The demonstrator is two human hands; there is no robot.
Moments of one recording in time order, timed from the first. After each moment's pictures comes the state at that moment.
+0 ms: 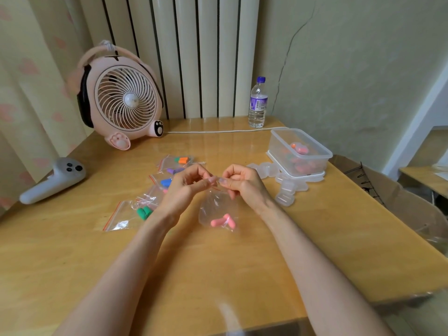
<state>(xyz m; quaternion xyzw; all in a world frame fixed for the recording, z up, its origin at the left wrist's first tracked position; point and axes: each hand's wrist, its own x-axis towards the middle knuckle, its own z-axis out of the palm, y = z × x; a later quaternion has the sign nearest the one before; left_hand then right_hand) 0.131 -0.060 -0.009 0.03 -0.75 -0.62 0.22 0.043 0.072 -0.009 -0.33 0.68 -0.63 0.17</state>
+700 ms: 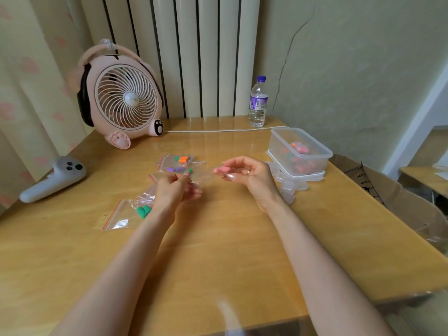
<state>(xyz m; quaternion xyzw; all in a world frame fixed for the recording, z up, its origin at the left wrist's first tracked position) 0.122 -0.071 -0.017 0.25 -0.64 -0.69 0.25 0.036 0.075 -0.006 -0.32 0.62 -0.70 0.12</state>
